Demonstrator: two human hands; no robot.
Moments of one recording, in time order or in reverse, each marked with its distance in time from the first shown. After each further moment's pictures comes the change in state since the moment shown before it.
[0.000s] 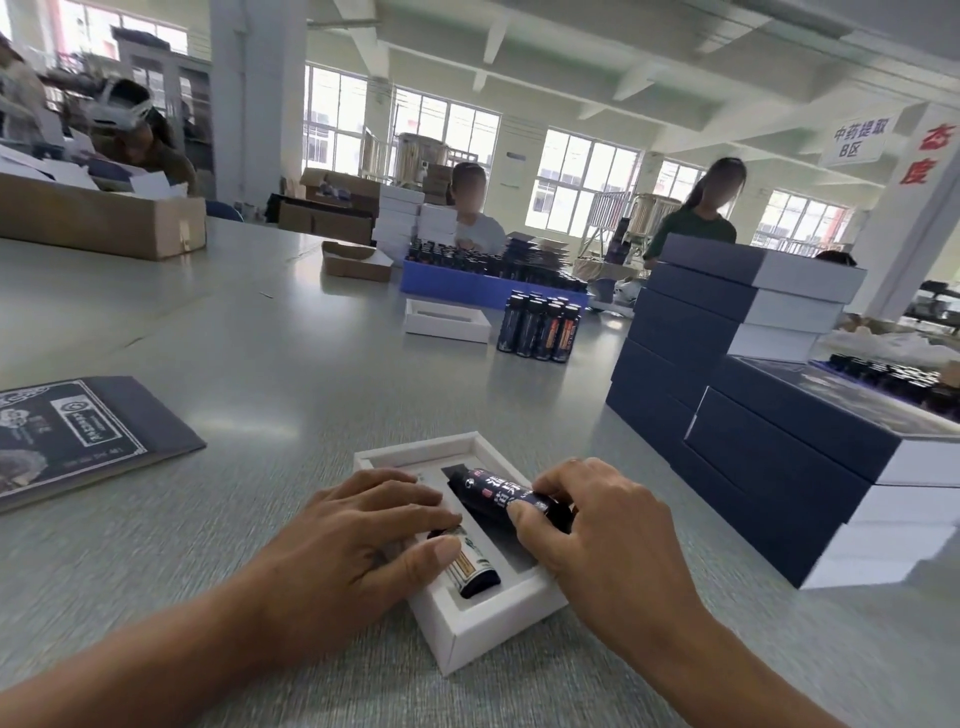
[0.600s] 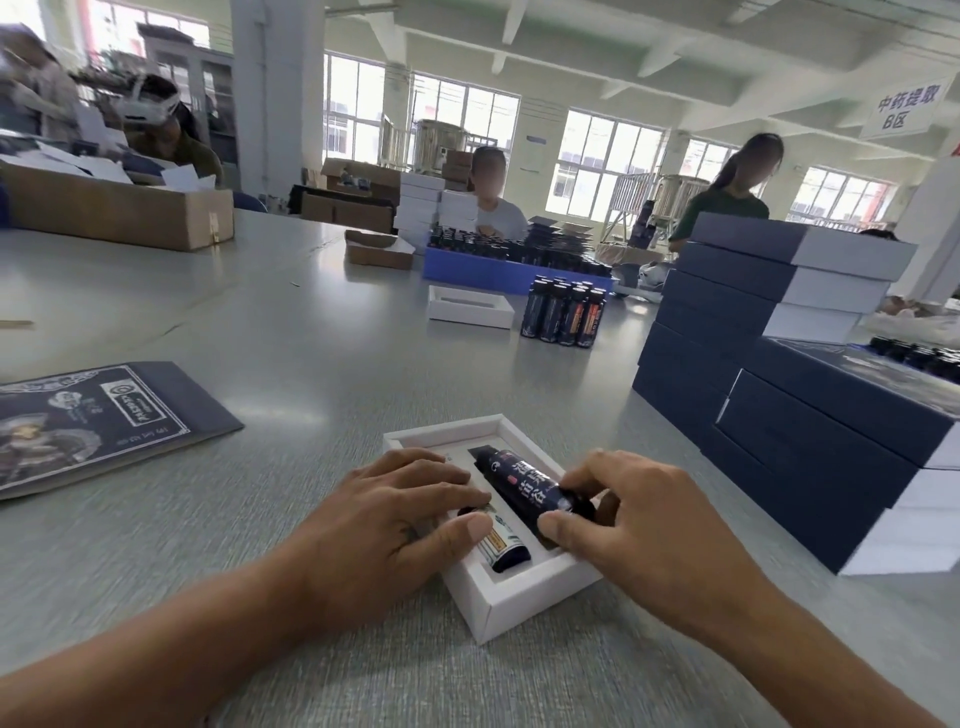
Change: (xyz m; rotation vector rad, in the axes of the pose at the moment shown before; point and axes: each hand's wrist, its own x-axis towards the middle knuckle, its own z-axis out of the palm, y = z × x) left_hand -0.001 0.002 0.000 -0.005 0.001 -0.006; right_hand -0.001 0.005 -0.015 0.056 -0.217 -0.006
